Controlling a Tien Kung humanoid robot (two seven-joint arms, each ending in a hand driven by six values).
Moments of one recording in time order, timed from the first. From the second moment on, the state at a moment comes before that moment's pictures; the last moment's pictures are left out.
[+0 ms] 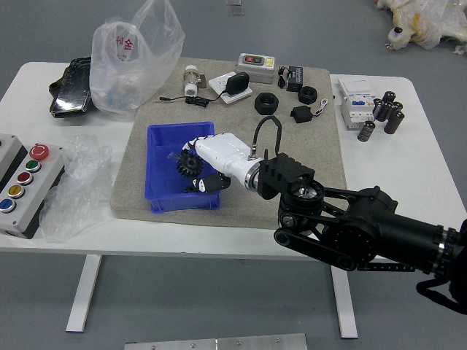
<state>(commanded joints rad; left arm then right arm) -0.18 0.17 -0.65 -0.30 0.75 0.05 0.16 0.88 -0.12 0.31 1.19 -1.81 -0.12 -0.31</state>
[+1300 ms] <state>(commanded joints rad) -0.17 0.16 -0.61 -0.29 0.71 0.06 0.14 0.39 -0.33 1.00 1.33 -1.21 -0.40 0.14</state>
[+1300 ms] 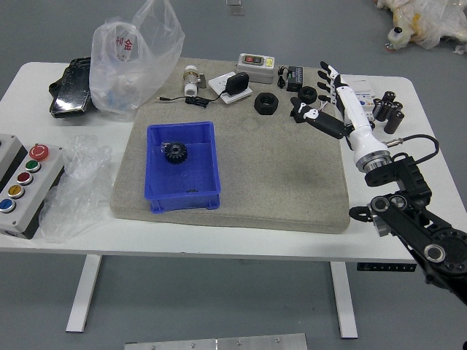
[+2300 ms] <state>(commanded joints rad) -0.21 0.17 -0.44 -0.28 0.62 0.03 0.07 0.16 -0.36 1.36 1.38 -0.93 -0.33 0.39</state>
